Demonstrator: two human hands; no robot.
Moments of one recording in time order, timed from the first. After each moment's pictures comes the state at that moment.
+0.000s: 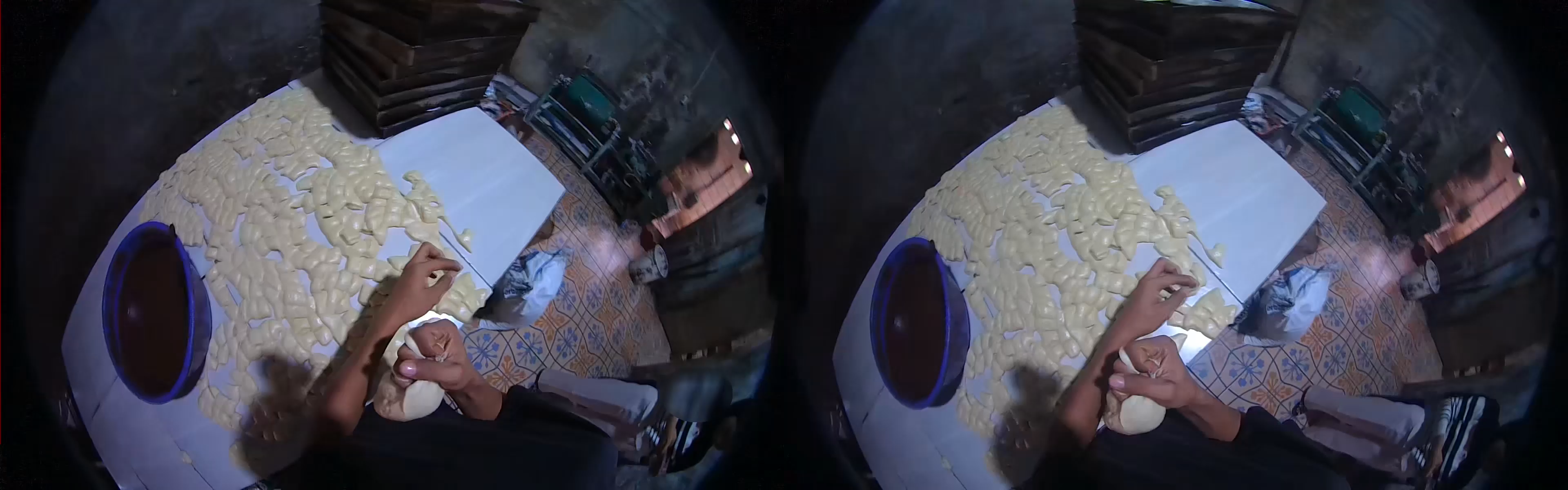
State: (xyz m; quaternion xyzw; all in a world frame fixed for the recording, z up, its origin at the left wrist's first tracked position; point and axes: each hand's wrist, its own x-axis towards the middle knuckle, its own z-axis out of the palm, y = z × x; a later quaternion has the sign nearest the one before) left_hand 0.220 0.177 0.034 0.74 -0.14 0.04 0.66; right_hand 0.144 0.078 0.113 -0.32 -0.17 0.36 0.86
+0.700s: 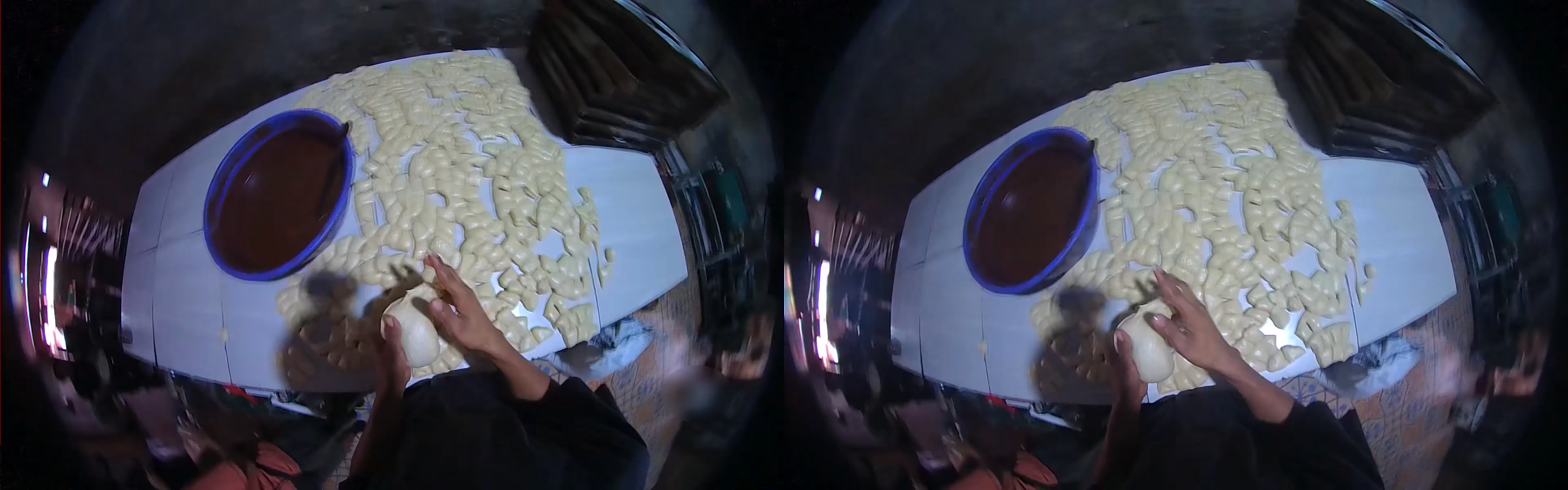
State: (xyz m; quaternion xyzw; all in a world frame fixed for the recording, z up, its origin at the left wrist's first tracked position) left_hand -0.018 0.265 -0.039 0.34 0.48 0.37 0.72; right_hand 0.134 0.214 0.045 -0.59 -0.43 0.33 0.60
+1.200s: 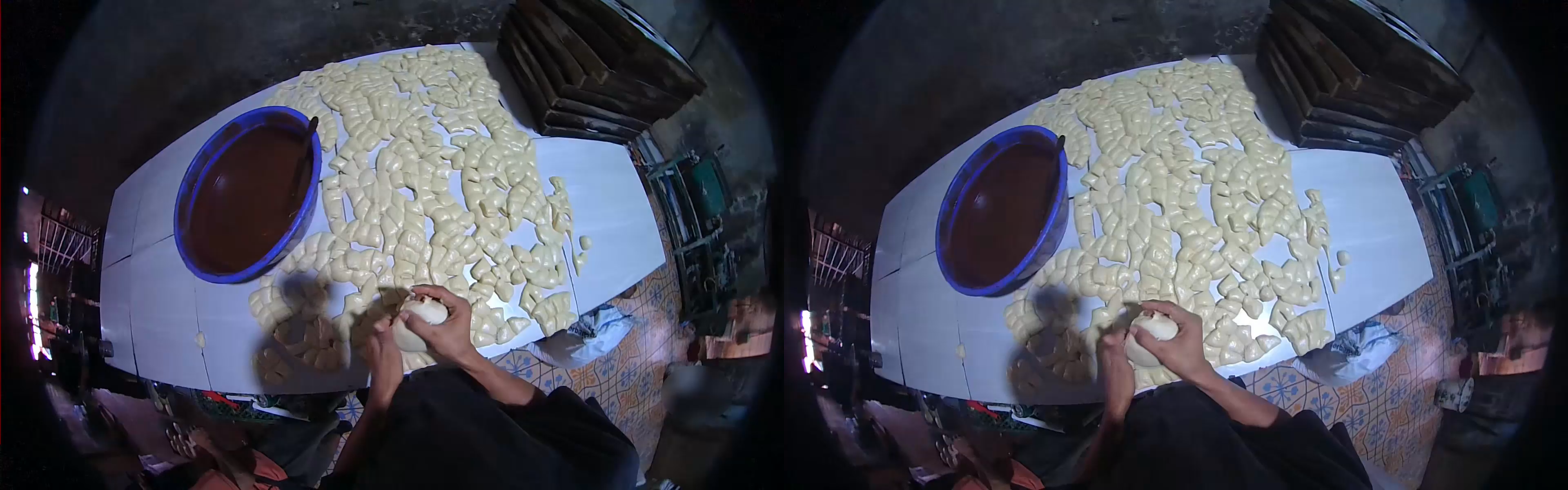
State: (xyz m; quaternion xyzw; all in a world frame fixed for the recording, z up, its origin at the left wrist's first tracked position) left_hand -0.011 0.246 0.003 0.61 0.44 0.17 0.63; right_hand 0.109 0.188 0.017 -0.65 -0.29 0.23 0.66
